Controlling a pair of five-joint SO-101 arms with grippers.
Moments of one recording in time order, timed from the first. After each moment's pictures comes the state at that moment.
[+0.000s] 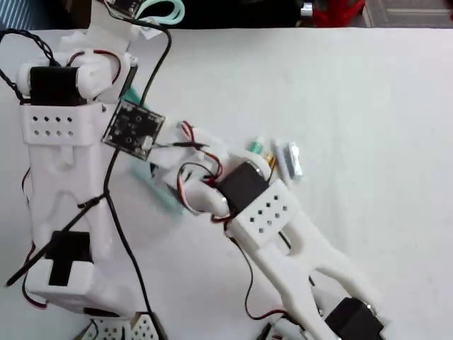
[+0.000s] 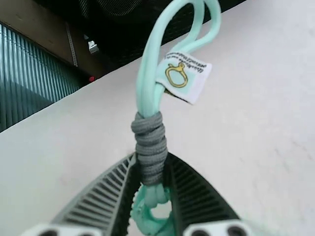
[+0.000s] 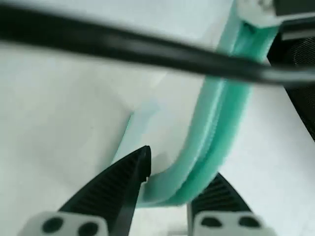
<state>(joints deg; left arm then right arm) -2.8 5.5 -37.5 87.5 -23.4 -48.9 -21.6 11.1 61.5 31.2</state>
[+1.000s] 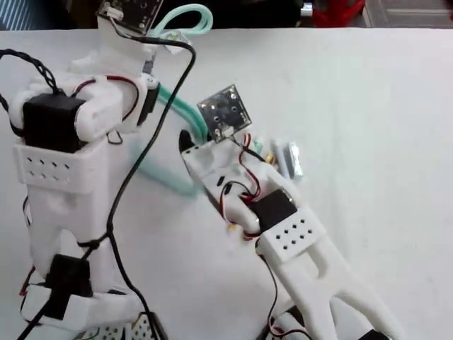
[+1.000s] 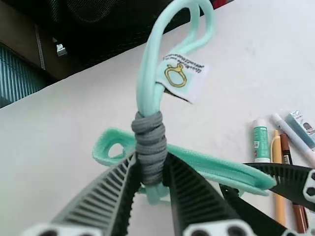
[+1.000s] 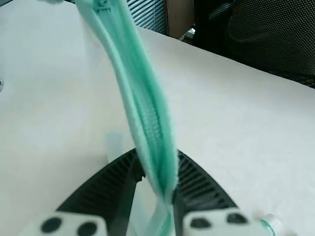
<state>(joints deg) 7.1 -6.9 -39.4 98.9 -12.5 -35.5 -33.3 43.1 27.4 2.0</state>
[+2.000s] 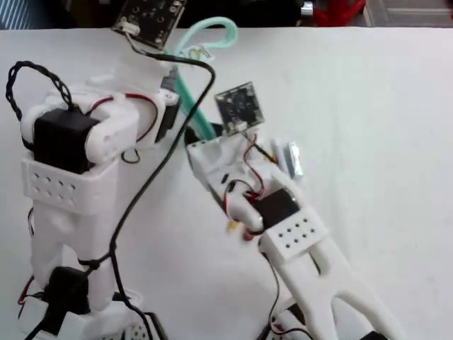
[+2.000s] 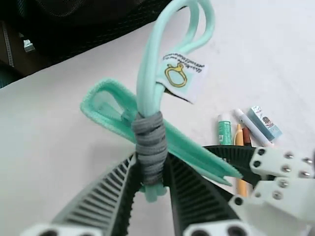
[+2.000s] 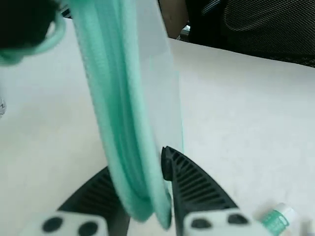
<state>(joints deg) 13.0 -11.1 -34.5 99.4 -6.8 -33.6 -37.1 43.5 27.0 -5.5</state>
